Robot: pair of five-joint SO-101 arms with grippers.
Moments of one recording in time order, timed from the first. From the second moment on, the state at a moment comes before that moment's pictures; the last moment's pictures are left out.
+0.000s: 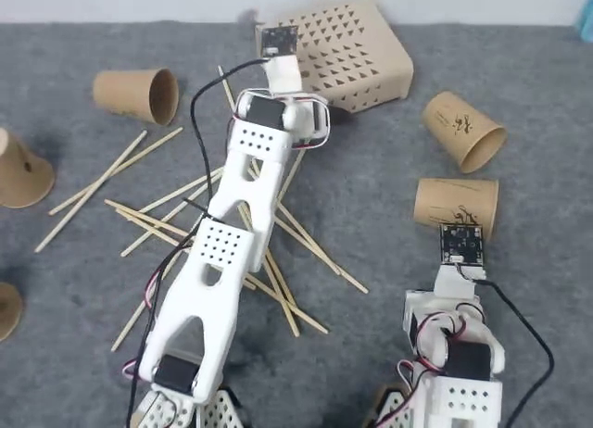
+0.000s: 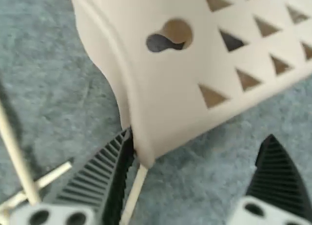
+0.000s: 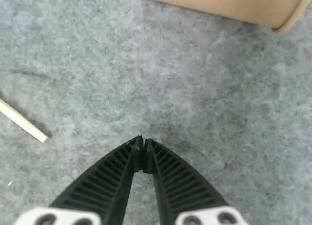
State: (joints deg) left arm 12.0 82.0 -95.3 86.4 24.7; right arm 1.2 -102.0 95.2 74.9 1.4
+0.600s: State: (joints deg) left arm 15.5 77.4 -95.2 78.3 31.1; right arm 1.2 -102.0 95.2 74.9 1.4
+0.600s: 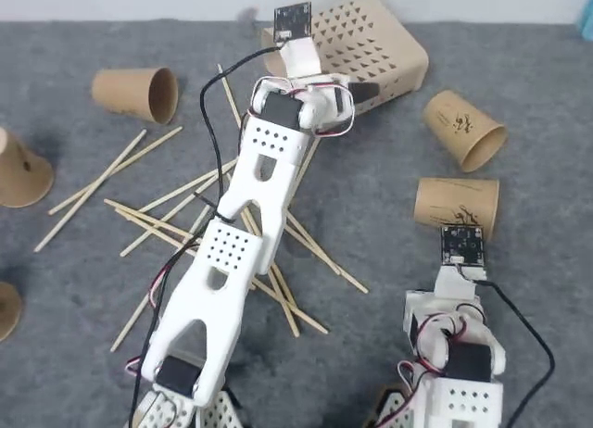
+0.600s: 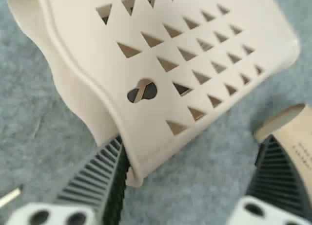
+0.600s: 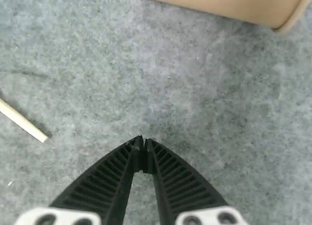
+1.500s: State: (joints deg) left arm 20.3 68.6 -95.2 80.8 27.7; right arm 1.2 -102.0 95.2 75.0 1.4
